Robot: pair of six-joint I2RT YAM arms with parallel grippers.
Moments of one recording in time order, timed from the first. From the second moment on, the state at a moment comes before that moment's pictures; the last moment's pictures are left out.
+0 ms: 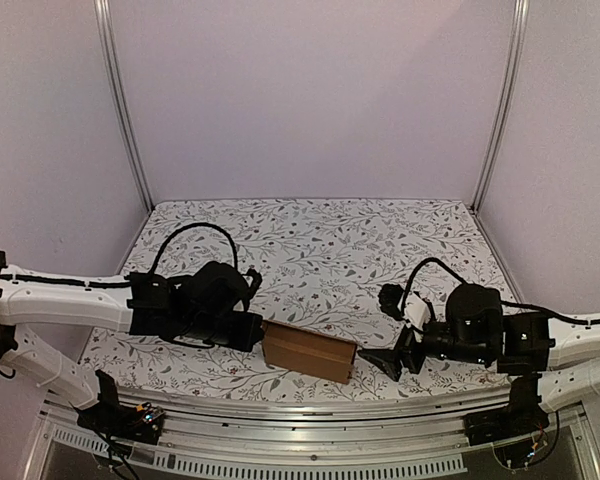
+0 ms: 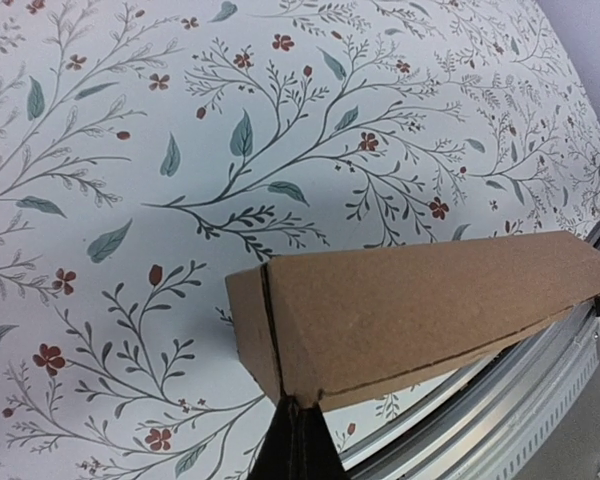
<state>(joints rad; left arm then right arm) -1.10 1.34 0.82 -0.39 -0.15 -0.74 1.20 0.95 0.49 0.05 0.16 0.01</state>
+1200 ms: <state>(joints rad) -1.11 1.41 0.90 -0.41 -0.22 -0.67 1.20 1.01 0.55 -0.15 0.20 0.08</state>
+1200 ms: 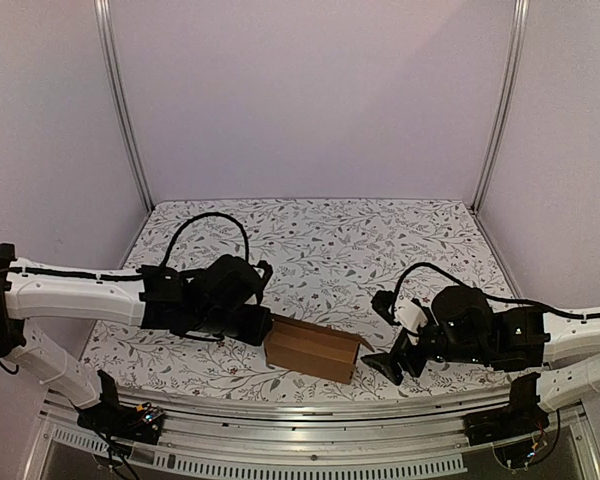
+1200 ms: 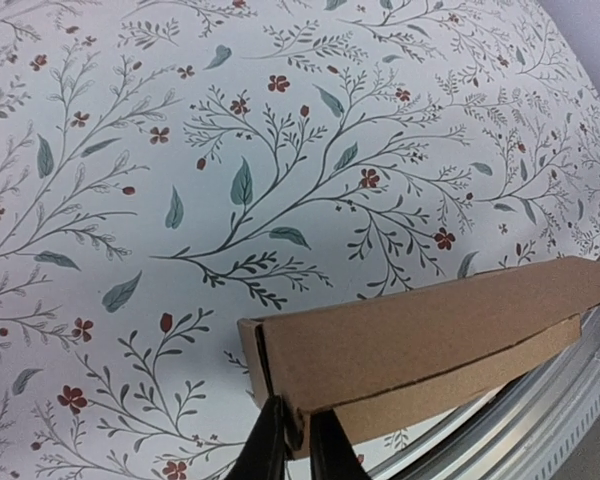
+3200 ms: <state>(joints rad) -1.15 1.48 0.92 -0.39 -0.31 -0.69 1.25 1.19 0.67 -0.27 0.25 0.11</state>
